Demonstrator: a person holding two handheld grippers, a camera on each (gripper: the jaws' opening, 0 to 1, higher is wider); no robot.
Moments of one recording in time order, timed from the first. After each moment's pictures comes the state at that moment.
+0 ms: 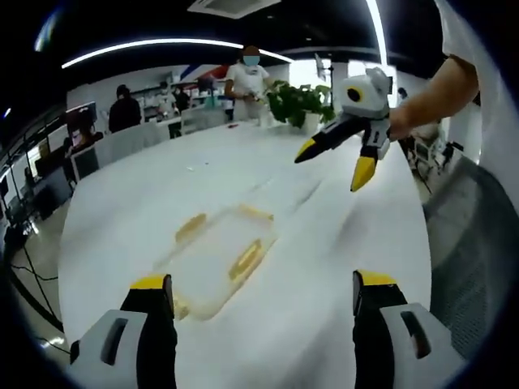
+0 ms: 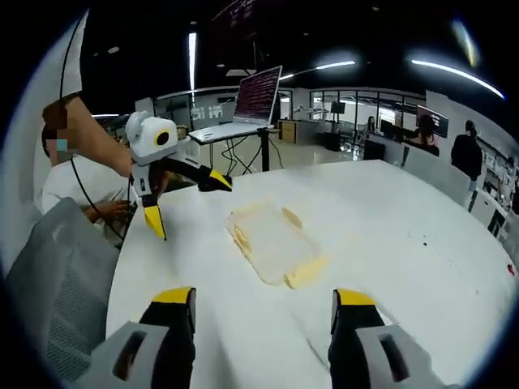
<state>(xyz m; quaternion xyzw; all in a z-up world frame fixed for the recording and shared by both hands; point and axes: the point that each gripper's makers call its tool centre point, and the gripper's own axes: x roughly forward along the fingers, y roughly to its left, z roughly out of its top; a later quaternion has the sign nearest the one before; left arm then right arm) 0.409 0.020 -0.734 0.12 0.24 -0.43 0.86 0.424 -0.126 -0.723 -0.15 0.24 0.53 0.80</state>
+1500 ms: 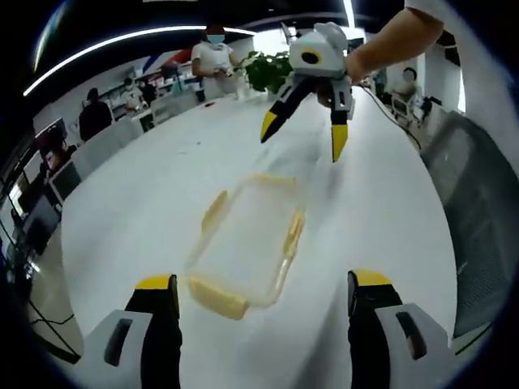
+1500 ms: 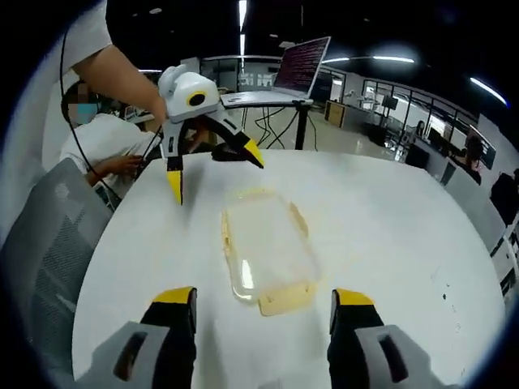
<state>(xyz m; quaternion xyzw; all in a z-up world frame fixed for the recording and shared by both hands) 0.439 0.054 -0.761 0.23 0.27 -0.48 0.80 0.460 -0.093 -0.750 -0.25 0.27 0.61 0.70</state>
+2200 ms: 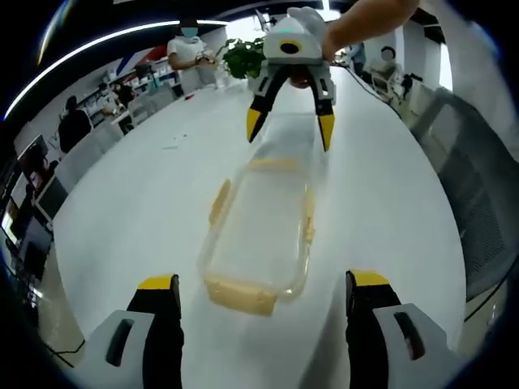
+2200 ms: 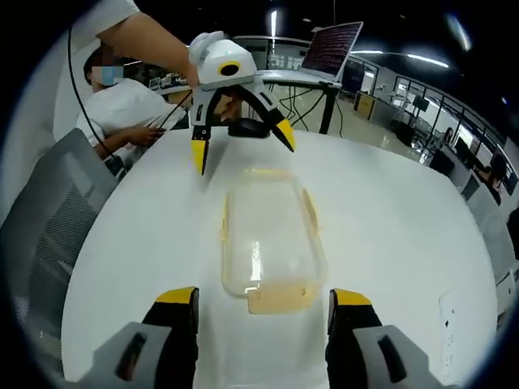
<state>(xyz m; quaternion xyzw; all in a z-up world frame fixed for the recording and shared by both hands) 0.461 0.064 -0.769 0.27 0.29 -0.52 0.76 0.469 -0.088 -0.772 -0.32 0.28 0.64 0.63</state>
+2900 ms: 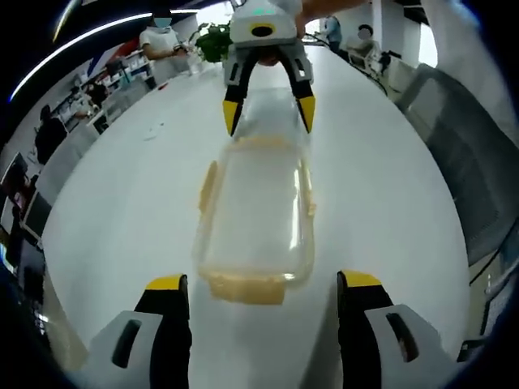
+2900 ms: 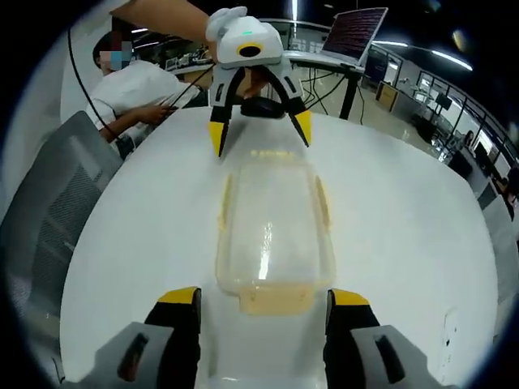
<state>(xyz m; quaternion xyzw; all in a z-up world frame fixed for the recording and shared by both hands) 0.465 0.072 -0.788 0.33 0.31 -0.56 0.70 0.474 -0.081 -0.790 -0.36 0.31 0.66 0.58</state>
